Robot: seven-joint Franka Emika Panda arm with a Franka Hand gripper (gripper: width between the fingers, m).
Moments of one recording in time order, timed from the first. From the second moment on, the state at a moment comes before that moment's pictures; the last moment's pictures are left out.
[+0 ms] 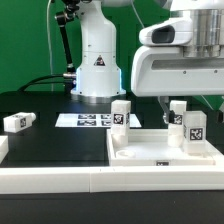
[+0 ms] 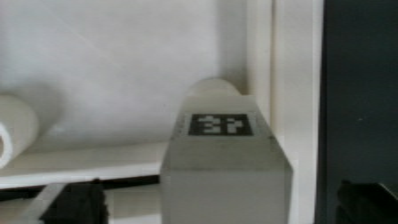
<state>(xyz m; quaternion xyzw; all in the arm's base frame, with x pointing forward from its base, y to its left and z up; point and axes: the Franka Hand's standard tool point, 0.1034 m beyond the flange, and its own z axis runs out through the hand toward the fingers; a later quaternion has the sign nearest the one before) 0.611 0.118 0.085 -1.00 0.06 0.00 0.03</state>
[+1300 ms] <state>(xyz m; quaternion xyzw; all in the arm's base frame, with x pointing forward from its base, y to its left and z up) 0.612 0.113 0.084 -0.99 0.11 0.00 0.03</state>
